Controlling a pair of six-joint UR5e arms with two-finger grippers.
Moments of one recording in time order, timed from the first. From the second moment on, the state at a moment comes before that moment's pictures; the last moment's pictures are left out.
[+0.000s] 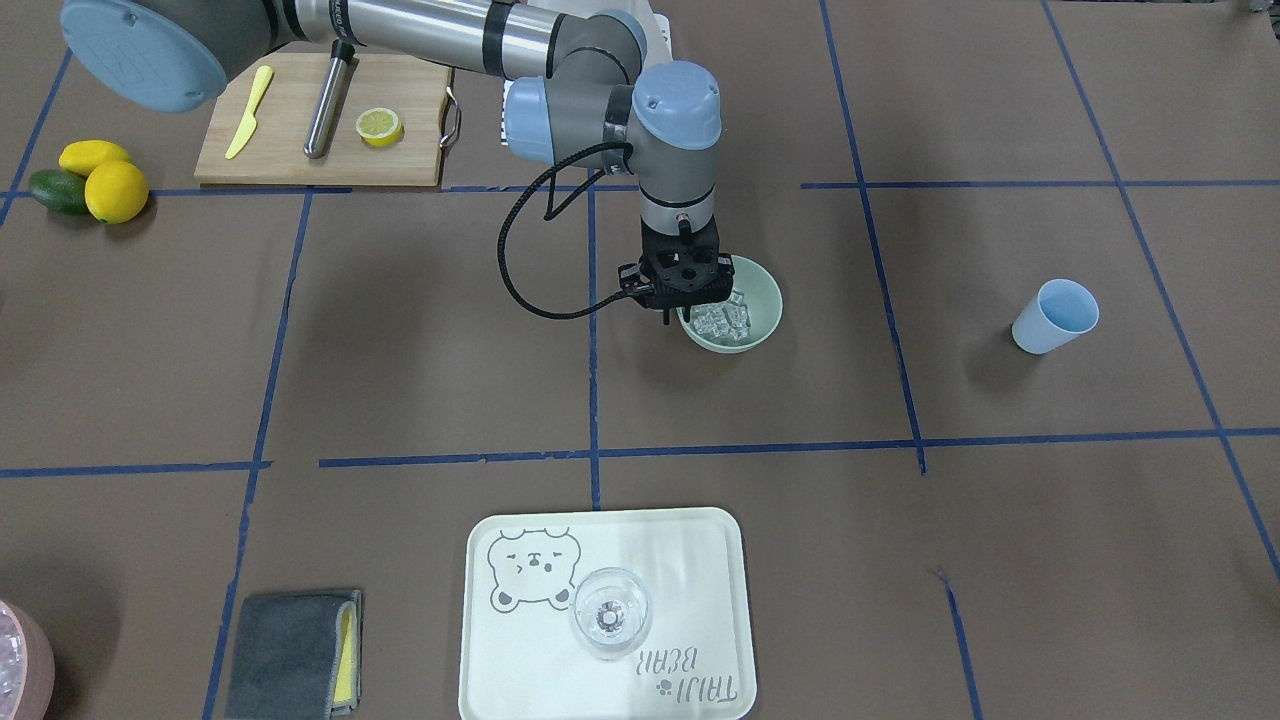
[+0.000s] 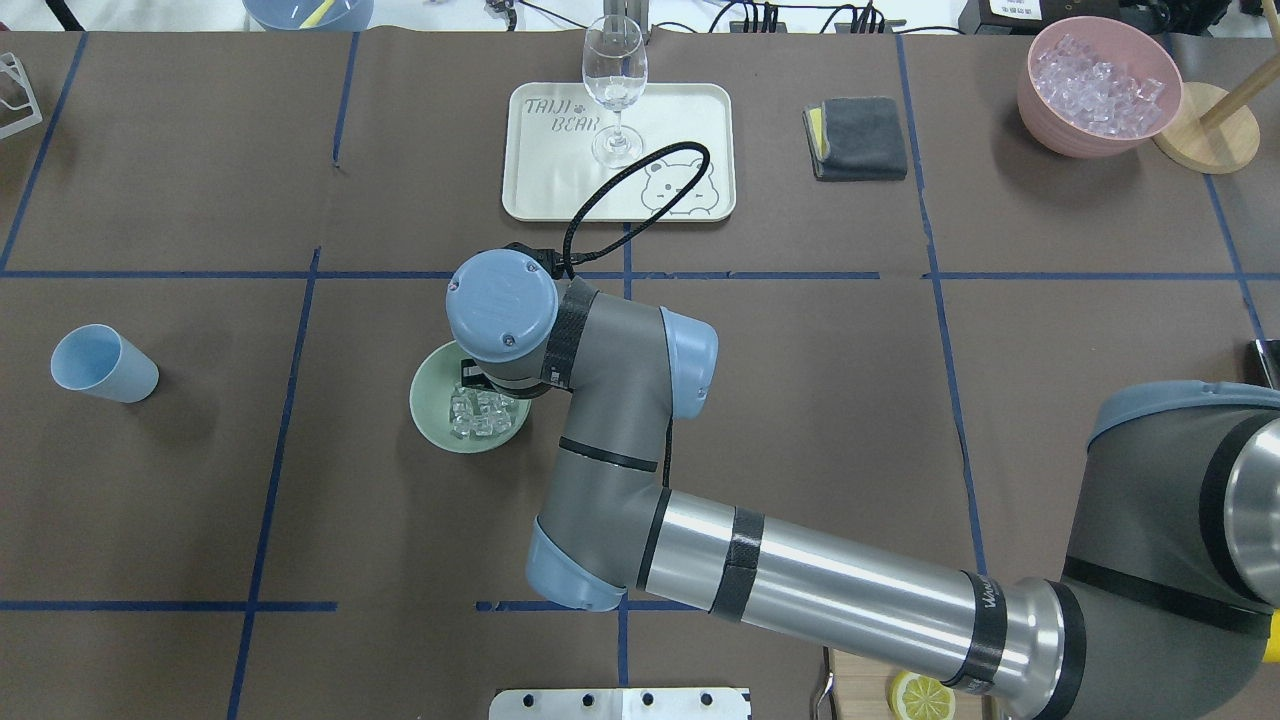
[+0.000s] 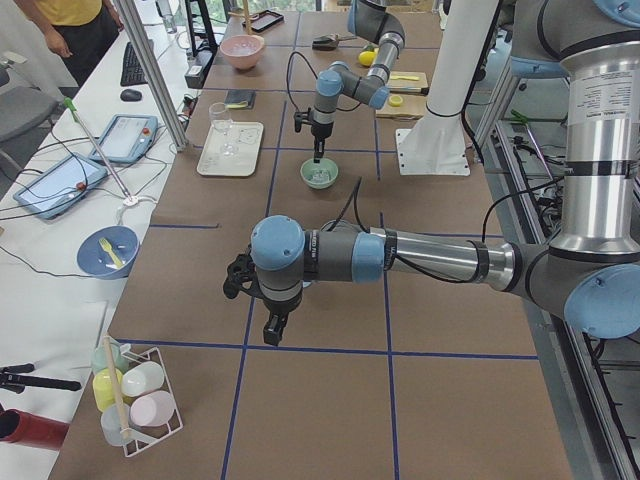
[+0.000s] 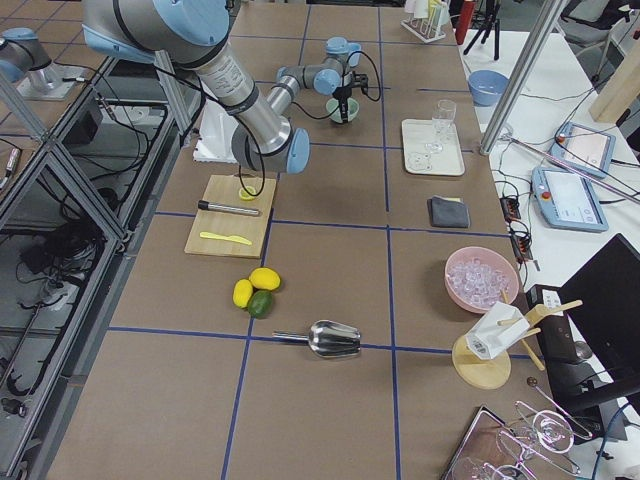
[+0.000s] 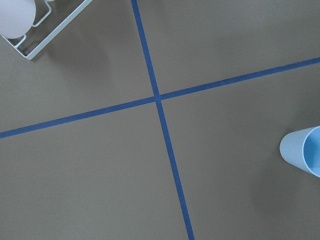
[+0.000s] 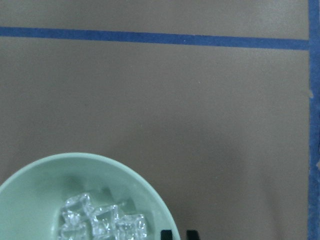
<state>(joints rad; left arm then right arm) -1.65 -1.51 -1.76 -1.47 -2.40 0.28 0.40 -0.54 1.25 -1.43 1.73 1.23</state>
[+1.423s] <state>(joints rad) -1.64 -1.52 -1.69 -1.47 -2.40 0.27 0.91 -1.16 1.68 -1.35 2.22 0.74</state>
